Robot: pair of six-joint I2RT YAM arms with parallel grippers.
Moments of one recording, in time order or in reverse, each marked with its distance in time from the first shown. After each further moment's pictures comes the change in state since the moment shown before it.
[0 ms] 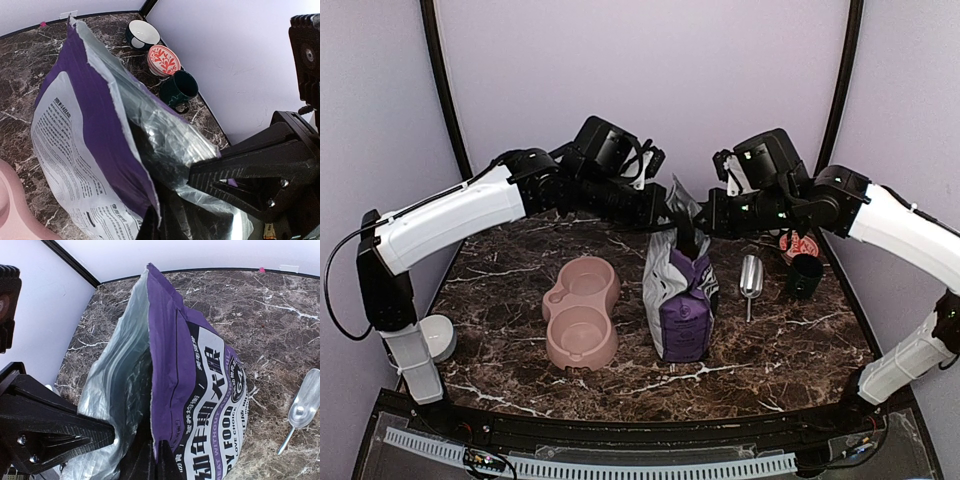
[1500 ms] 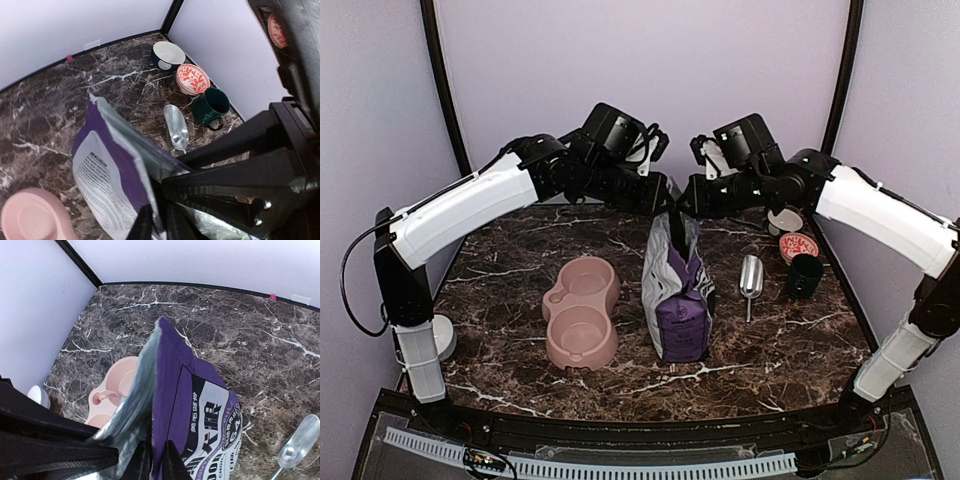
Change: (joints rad) left arm 0.026 0.095 0.185 -0.098 -0.162 0.194; right arm -0.076 0.177 0.159 0.026 -0.069 -0.177
